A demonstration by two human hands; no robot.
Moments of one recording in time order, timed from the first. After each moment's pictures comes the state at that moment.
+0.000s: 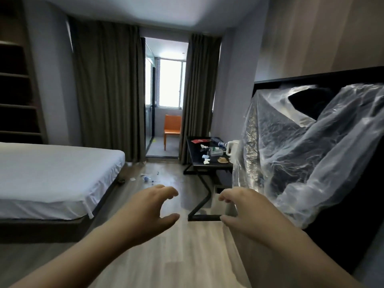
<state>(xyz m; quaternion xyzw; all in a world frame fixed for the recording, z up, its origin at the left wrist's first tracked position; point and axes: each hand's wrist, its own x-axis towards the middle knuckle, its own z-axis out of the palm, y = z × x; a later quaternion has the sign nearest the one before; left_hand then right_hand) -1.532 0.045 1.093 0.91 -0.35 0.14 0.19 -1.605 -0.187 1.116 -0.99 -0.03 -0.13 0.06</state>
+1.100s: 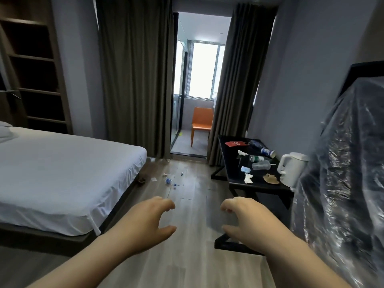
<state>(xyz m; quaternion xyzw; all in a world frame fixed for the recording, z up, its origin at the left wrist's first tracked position) -1.067 0.034 1.027 0.95 -0.26 0.07 0.16 -1.106 -0.220 1.064 -0.99 -0.10 -0.06 0.06</state>
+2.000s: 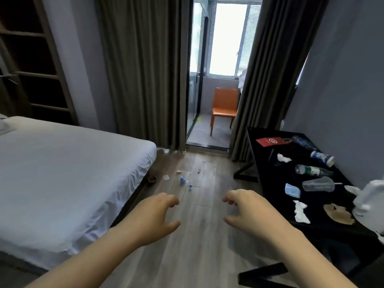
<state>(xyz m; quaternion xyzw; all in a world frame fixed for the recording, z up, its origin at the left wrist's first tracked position) -0.618 -0.006 0.983 0.97 -0.20 0.00 0.16 -0.623 -0.258 1.010 -0.99 -0.13 -0.02 0.11</state>
